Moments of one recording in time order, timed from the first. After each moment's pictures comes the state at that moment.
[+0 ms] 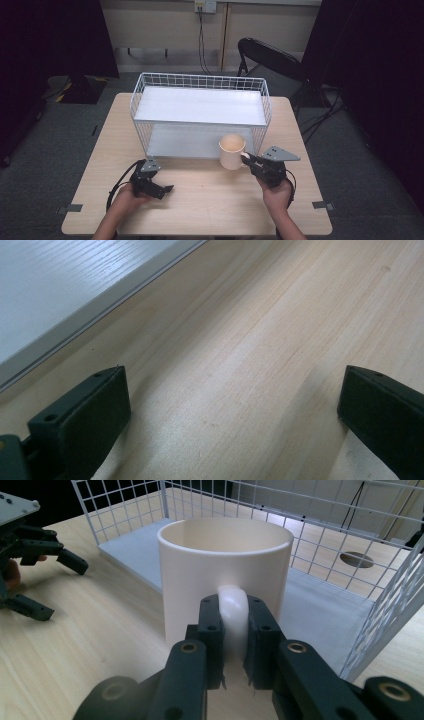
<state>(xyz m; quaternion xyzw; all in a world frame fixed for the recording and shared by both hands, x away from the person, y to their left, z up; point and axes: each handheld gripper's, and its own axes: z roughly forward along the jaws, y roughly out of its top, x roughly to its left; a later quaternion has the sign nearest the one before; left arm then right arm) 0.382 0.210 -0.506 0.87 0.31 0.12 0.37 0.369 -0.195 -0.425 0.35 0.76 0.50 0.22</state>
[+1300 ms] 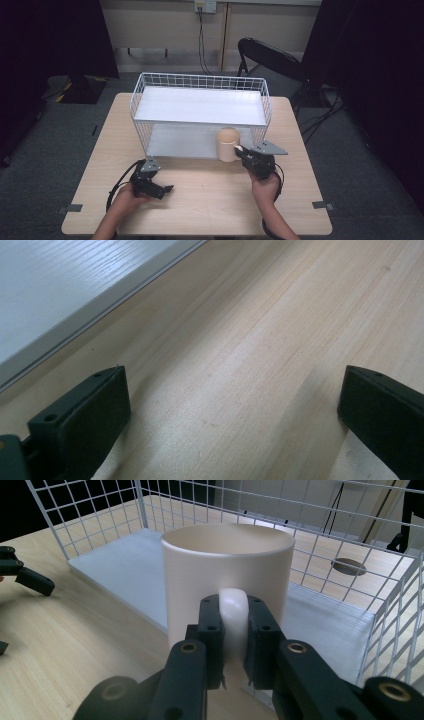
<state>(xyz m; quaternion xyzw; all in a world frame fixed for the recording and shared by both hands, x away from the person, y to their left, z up) 0.382 0.210 -0.506 0.87 0.31 0.12 0.37 0.393 -0.172 -0.435 0.37 0.74 0.50 0.25</state>
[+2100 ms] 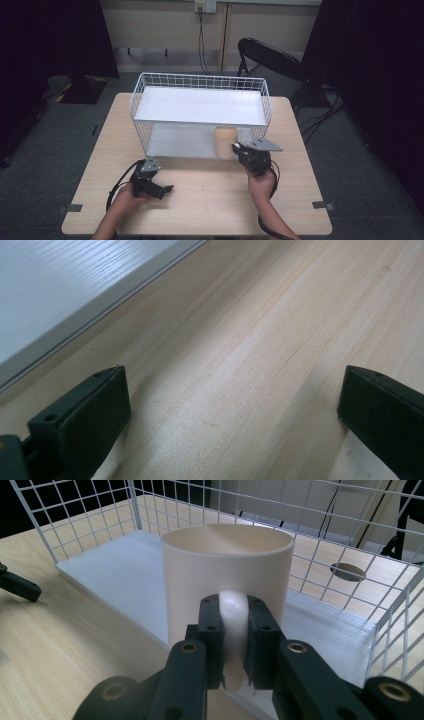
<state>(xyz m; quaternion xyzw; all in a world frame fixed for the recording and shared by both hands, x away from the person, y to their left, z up) 0.382 0.210 -0.506 0.87 0.31 0.13 0.37 0.404 -0.161 -0.436 0.37 0.74 0.49 0.25</state>
